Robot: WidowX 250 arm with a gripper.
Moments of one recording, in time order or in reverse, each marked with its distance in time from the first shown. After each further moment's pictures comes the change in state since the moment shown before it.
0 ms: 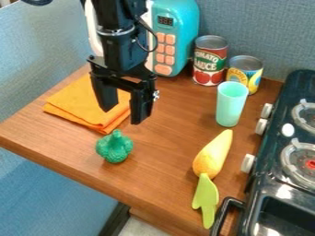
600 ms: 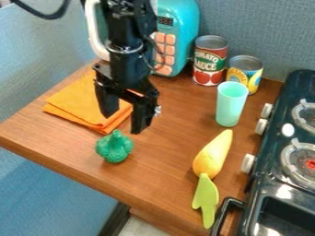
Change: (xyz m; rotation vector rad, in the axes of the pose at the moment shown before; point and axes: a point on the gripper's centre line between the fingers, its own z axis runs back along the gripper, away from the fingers) arm 0.002 0.000 -0.016 0.113 -0.003 -0.040
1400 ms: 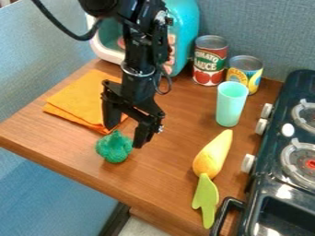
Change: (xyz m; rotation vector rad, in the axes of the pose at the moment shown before) arm 0.009 0.005 -0.035 0.091 0.101 0.023
